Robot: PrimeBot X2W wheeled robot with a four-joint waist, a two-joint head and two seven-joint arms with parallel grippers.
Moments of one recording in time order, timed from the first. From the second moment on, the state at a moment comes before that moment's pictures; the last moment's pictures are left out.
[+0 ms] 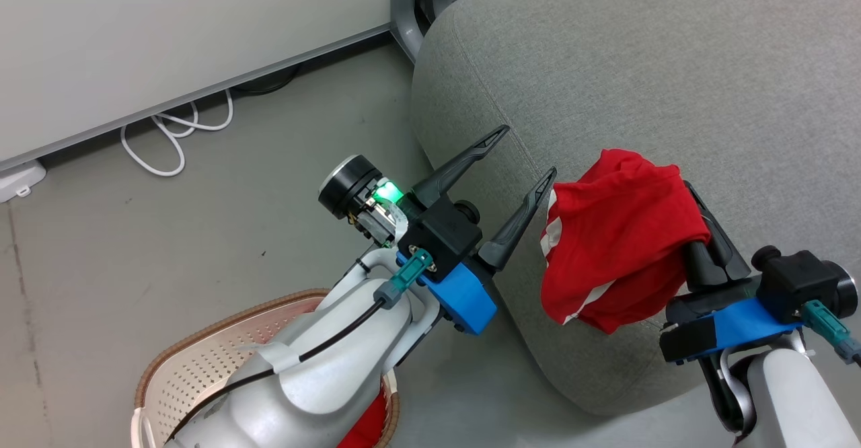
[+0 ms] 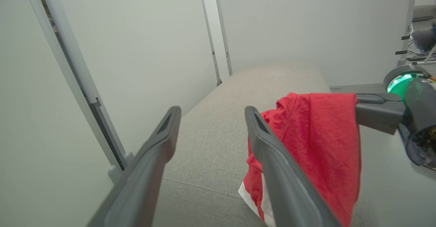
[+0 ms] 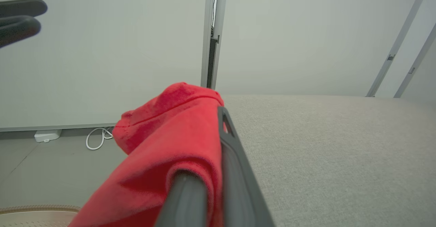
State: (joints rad) left arm -0.73 0.12 -0.90 0.44 -0.32 -0.03 -0.26; right arm -0.27 -0.15 0.05 0.24 0.10 0.13 -0.26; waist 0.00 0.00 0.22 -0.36
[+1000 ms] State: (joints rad) left arm -0.88 0.13 -0.89 0.42 -0.23 -0.01 -0.25; right arm -0.87 -0.38 -0.31 0.11 0.16 0.13 -0.26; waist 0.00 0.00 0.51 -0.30
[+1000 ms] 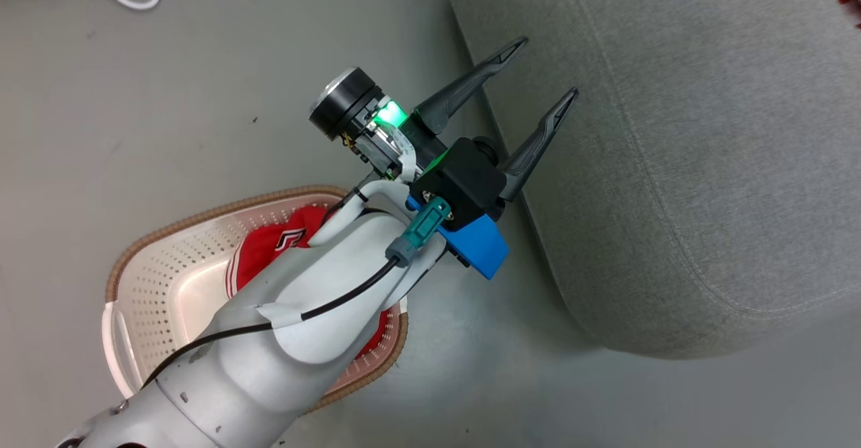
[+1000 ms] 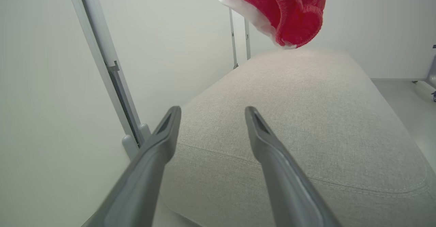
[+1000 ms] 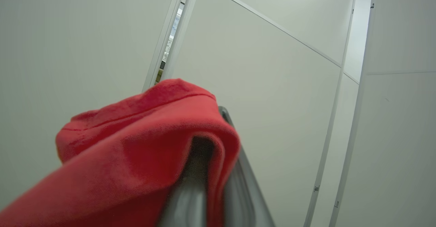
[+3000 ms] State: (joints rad) left arm -0.51 0.13 -0.59 0.30 -0.29 0.09 -0.26; right arm -0.30 -0.20 -0.12 0.25 0.16 0.13 -0.26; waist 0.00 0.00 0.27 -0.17
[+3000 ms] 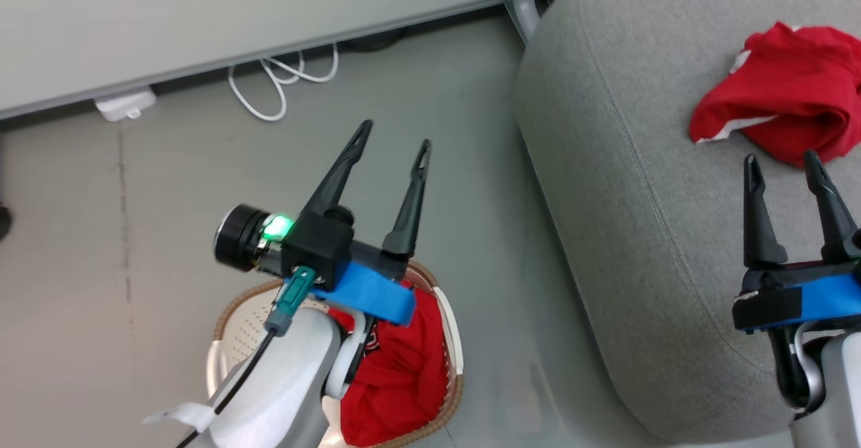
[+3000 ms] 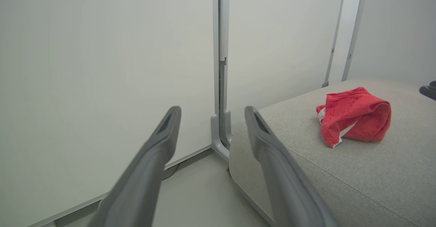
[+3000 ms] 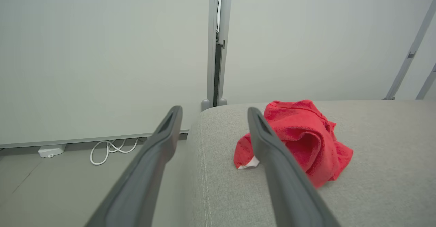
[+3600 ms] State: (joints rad) left arm -0.23 0.14 -0.30 0.22 -0.21 0.05 -0.26; right arm -0.13 -0.12 -0.01 0.11 0.13 0.13 -0.26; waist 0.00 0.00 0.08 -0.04
